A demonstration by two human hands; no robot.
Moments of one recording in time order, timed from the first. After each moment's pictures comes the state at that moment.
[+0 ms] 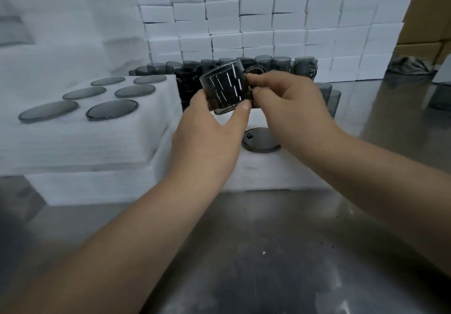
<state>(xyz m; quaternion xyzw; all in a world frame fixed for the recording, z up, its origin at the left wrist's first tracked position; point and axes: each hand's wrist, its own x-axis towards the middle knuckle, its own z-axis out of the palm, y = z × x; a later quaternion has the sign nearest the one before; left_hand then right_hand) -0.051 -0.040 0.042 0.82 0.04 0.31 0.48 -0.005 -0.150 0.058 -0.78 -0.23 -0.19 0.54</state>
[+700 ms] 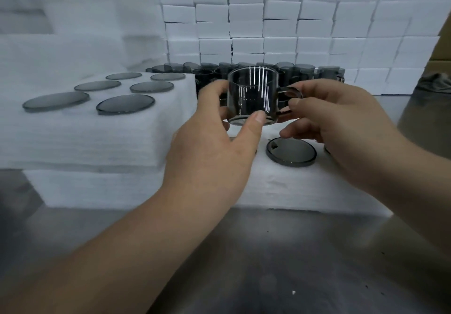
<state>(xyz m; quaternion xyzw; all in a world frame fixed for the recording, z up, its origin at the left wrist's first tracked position) -0.054 -0.019 0.028 0.83 0.01 0.35 0.44 0.000 -0.160 0.056 -0.71 -0.26 -0.07 0.65</state>
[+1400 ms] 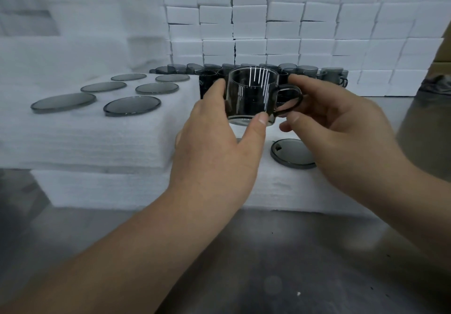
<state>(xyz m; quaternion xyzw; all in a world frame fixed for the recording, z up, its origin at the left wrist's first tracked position) -0.058 -0.022 0.033 0.84 0.01 0.36 0.41 -0.011 -0.157 0.045 -0.76 -0.33 -0.21 0.52</state>
